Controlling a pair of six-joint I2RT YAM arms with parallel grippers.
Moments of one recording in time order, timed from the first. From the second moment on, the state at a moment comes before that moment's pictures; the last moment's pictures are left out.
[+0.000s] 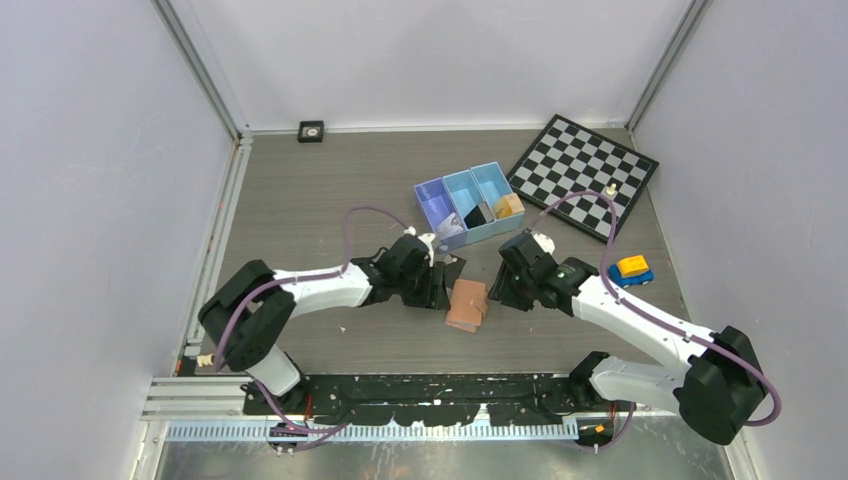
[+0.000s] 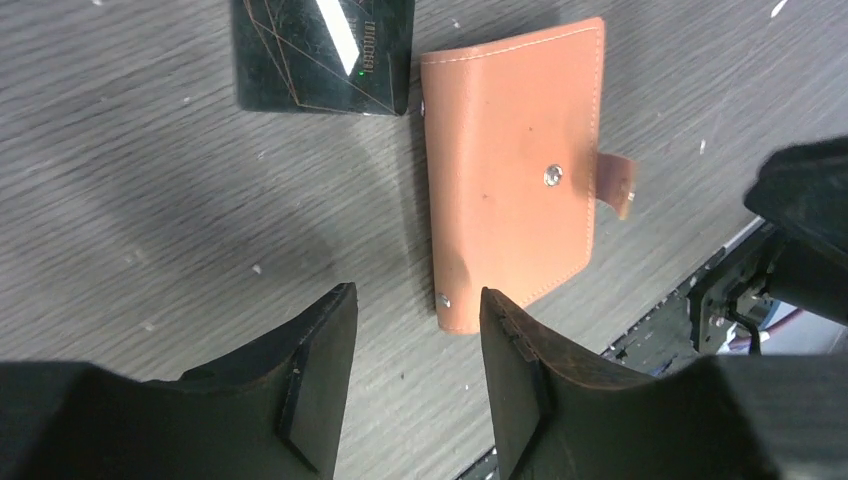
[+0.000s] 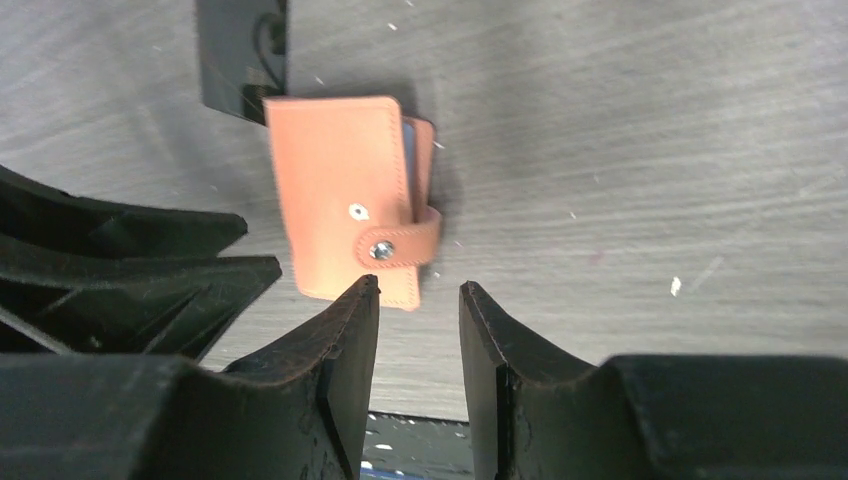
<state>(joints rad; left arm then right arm) -0.83 1.57 0.80 -0.09 0.19 -0.67 0.69 1.11 0.71 -0.61 0.13 1.00</state>
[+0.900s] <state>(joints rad) -0.86 1.73 0.85 0.07 0.21 -0.70 0.85 1.38 0.87 -0.73 0.28 1.07</state>
